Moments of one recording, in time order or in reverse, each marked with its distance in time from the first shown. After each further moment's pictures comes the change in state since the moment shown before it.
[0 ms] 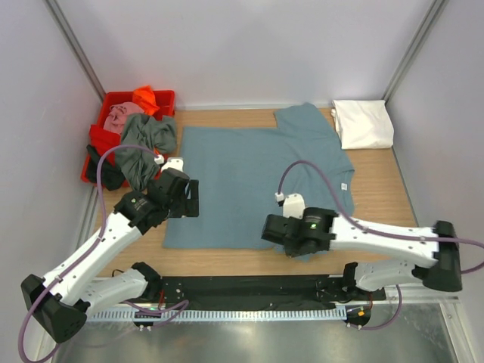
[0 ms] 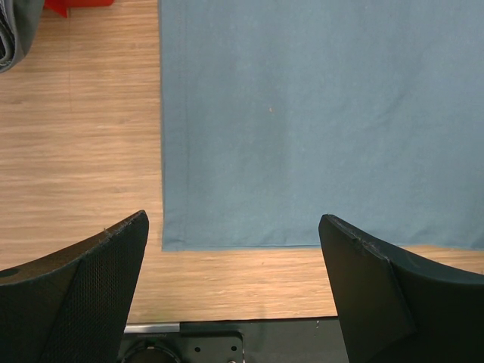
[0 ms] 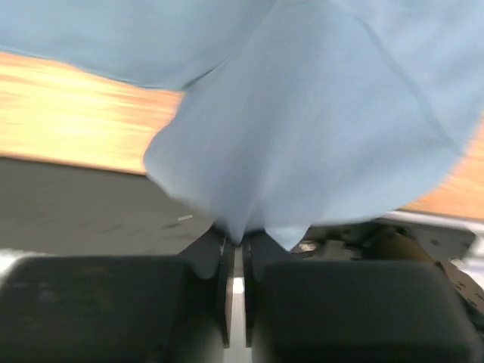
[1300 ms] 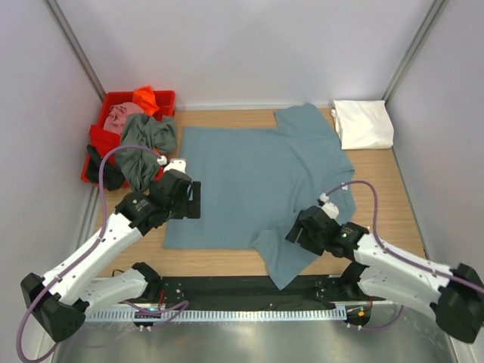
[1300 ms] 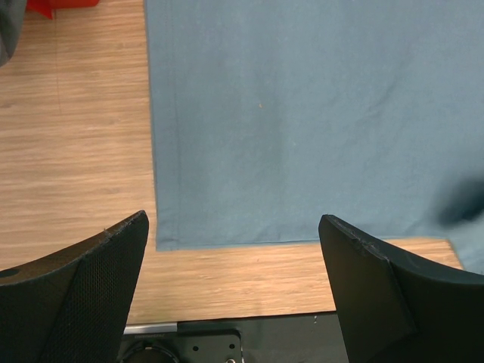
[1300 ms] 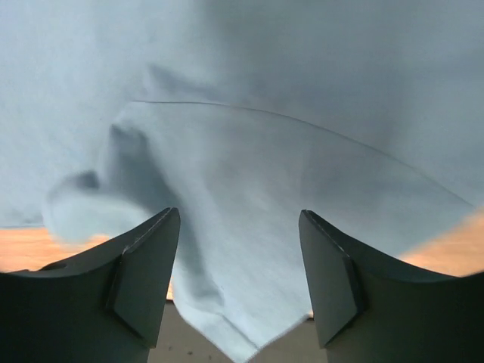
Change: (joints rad) left arm -0.027 -0.001 0.000 0.001 0.006 0.000; right arm -0.457 -0.339 -0.573 0.692 -0.215 0.111
